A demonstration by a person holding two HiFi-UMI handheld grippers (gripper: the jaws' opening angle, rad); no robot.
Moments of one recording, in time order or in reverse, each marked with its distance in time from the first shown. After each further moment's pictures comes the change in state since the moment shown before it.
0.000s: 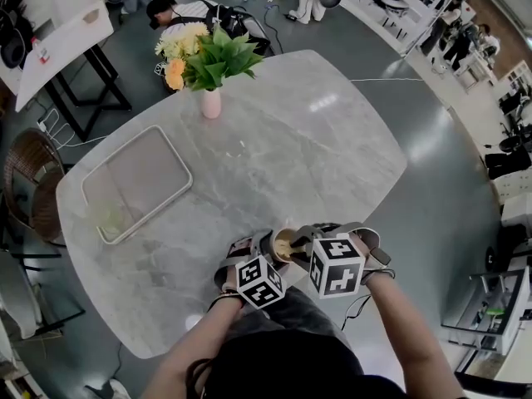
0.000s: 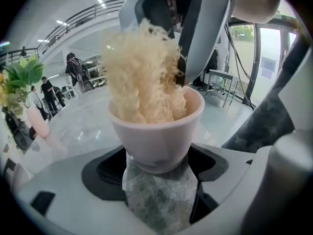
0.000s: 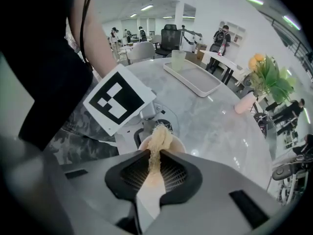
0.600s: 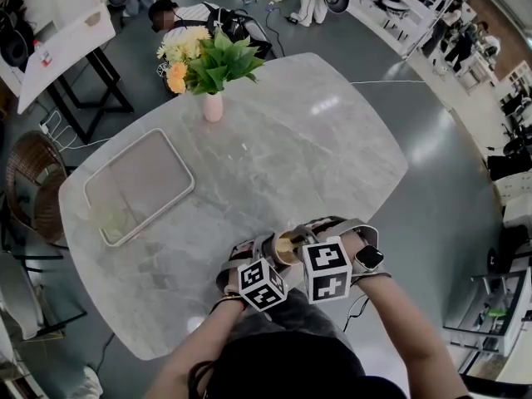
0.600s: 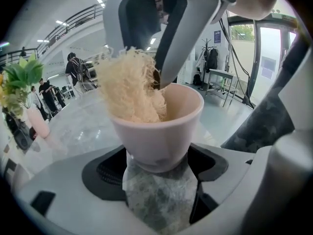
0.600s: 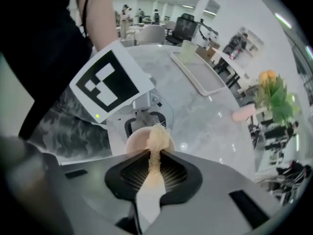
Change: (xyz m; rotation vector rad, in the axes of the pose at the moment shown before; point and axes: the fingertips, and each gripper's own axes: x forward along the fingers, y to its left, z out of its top) left arm 0.000 -0.002 0.000 0.001 0.004 0.003; right arm 0.005 -0.016 -0.009 -0.163 0.163 -0.098
